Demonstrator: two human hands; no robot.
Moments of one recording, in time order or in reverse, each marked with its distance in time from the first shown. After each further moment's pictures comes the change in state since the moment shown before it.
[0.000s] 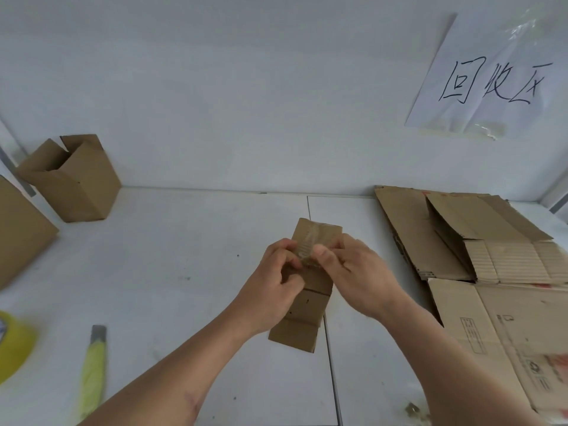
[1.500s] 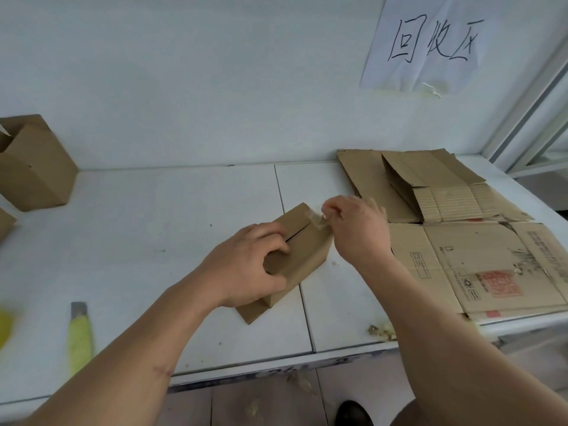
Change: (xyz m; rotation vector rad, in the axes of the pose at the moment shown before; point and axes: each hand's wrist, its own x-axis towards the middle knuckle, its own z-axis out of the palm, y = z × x) left_hand -0.031 0.032 -0.012 0.565 -0.295 0.154; right_hand -0.033 0.019 -0.013 -0.170 0.354 0.239
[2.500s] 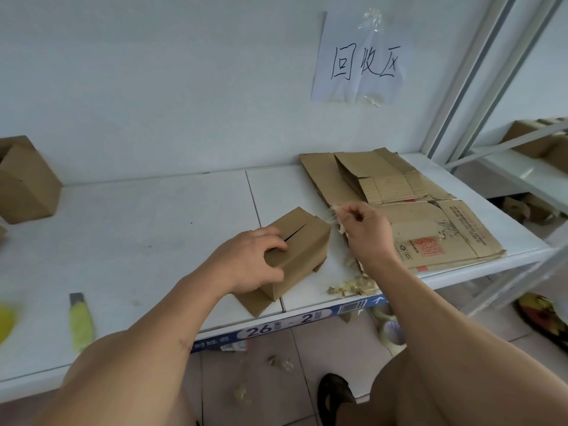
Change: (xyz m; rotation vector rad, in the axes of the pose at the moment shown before) left_hand -0.031 0.059 0.012 0.004 -0.085 0.025; right_hand -0.080 0.046 -0.063 0.632 0.129 0.377
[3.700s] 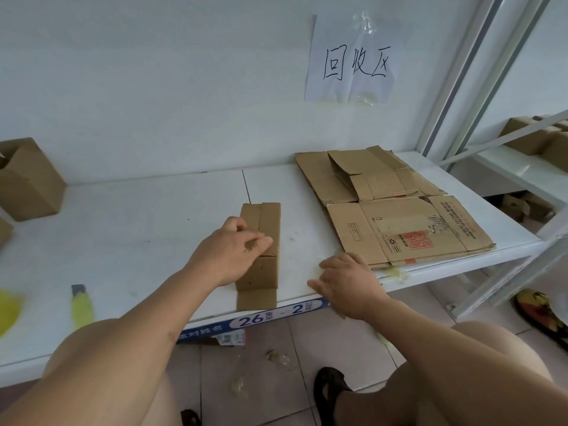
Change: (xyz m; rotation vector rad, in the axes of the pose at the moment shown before) left_hand -0.004 -0.012 0.015 0.082 0.160 -0.163; right_hand -0.046 0.076 -0.004 -0.981 -0.510 -0.533
